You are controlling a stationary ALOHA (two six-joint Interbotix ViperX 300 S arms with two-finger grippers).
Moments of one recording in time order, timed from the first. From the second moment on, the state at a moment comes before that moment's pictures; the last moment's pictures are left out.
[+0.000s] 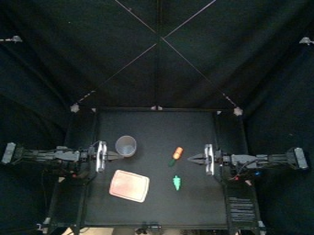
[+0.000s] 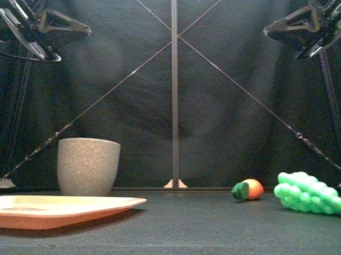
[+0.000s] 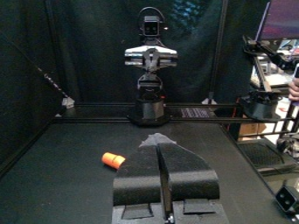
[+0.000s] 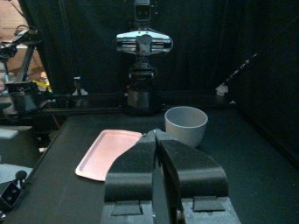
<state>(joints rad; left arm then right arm) 0.00 -0.97 1.19 0.00 -0.30 0.00 0.00 -0.97 1.17 0.00 -0.30 0.00</state>
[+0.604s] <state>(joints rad) 0.03 -0.96 1.21 0.00 -0.21 0.00 0.05 -0.60 1.17 0.37 -0.11 0.47</state>
